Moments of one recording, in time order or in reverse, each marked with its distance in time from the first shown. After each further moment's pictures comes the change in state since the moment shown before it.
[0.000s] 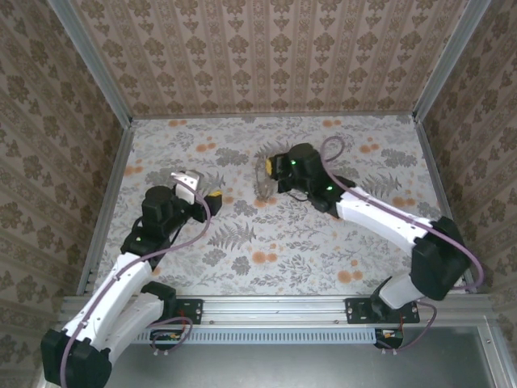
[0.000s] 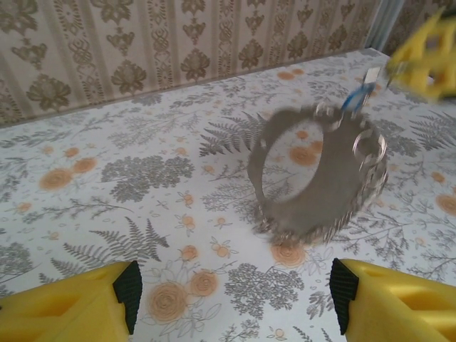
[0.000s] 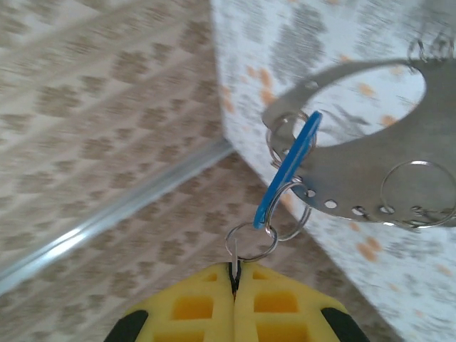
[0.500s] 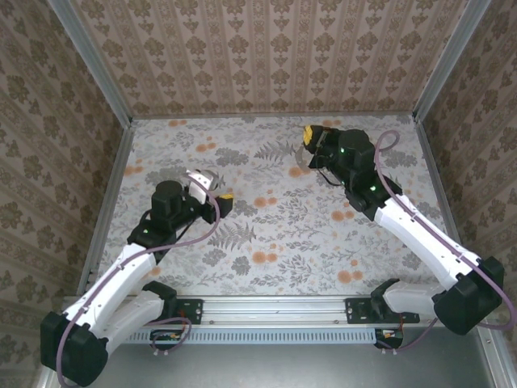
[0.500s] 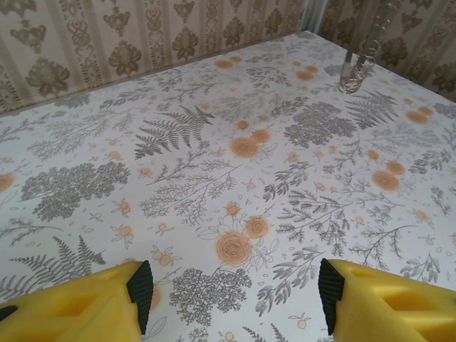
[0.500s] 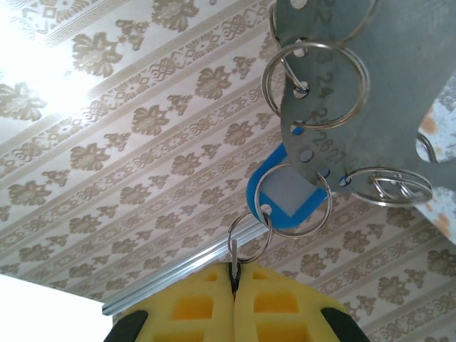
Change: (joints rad) left arm -0.081 0.098 0.039 0.021 0.097 0.017; right arm -0.183 -0.286 -0.010 0.024 0.081 0.079
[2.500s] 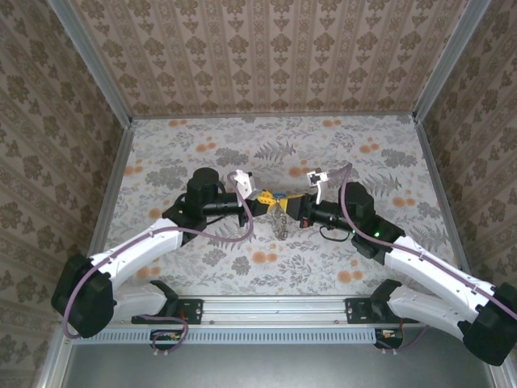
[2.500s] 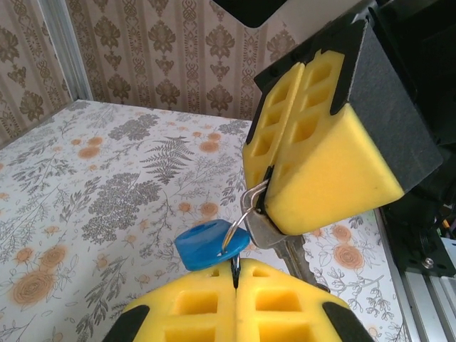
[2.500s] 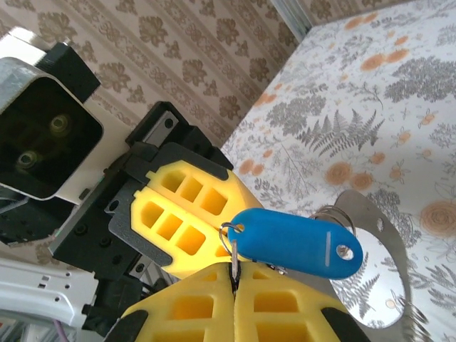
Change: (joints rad) left arm -0.237 0.343 0.147 0.294 0.435 0.145; right arm 0.166 -0.288 -0.428 0.068 -0.486 -1.430
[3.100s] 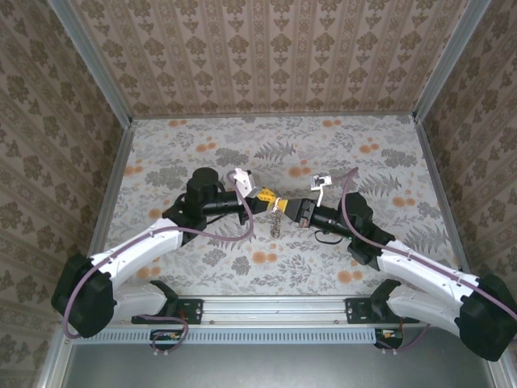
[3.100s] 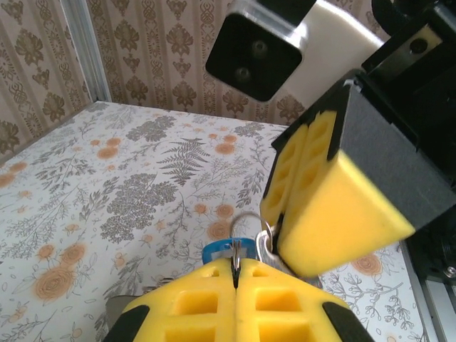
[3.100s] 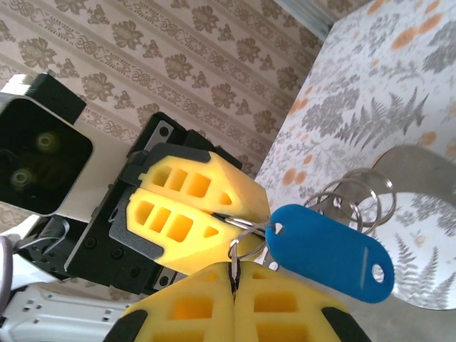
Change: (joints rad) left arm 0.000 0.000 -0.007 0.032 -0.043 -0.014; right arm -0.002 0.028 -0.182 0.365 -0.006 0.287
